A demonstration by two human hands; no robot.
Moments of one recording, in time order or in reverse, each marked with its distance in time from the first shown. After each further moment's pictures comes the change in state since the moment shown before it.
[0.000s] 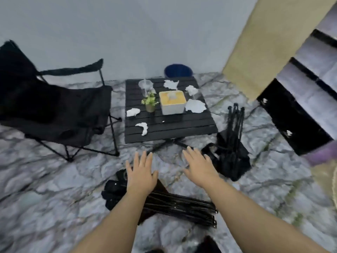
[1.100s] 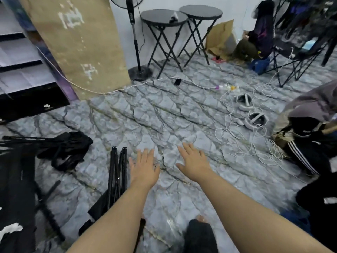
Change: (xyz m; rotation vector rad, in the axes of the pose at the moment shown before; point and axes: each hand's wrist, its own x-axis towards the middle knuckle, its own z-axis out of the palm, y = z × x) left_hand -0.166 -0.176 -0.017 0.381 -0.393 1.767; right_hand -0.247 -0.478 0.154 0.772 0.332 1.715
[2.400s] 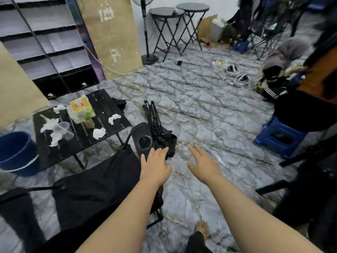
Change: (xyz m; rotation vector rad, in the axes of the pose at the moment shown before) left_hand -0.711 -0.345 0.018 -0.012 -0.024 0.249; right_hand -0.631 -0.438 0.303 0.333 0.110 0.236
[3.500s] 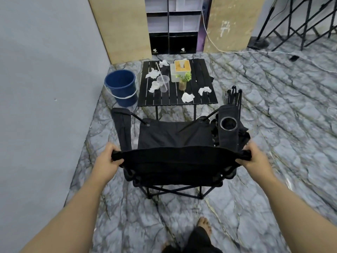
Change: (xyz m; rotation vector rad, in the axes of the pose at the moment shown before) left_hand -0.276 -0.286 -0.035 -0.590 0.489 -0.779; right_hand 0.005 -0.107 0.077 0.338 -0.060 -0.235
